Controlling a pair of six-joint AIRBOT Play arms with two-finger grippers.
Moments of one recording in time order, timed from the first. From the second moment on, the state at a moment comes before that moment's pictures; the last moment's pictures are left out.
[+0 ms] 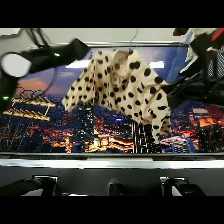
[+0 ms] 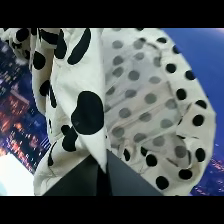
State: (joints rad) left arm -0.34 -1.34 1.67 1.15 -0.74 -1.76; right arm 0.02 -0.88 1.29 -1.07 1.17 0.93
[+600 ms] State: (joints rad) left arm -0.23 -1.24 1.67 1.29 -1.01 -1.80; right arm 0.02 -0.66 1.51 -1.47 1.24 1.34
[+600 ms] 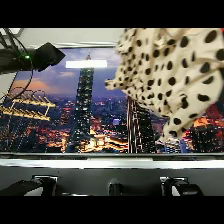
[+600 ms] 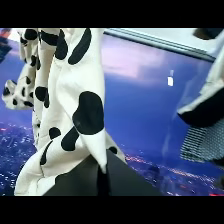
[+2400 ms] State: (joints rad) left arm -0.22 -1.31 1.66 1.31 -1.09 -1.82; right arm 0.02 -0.79 1.81 -2.86 1.60 1.91
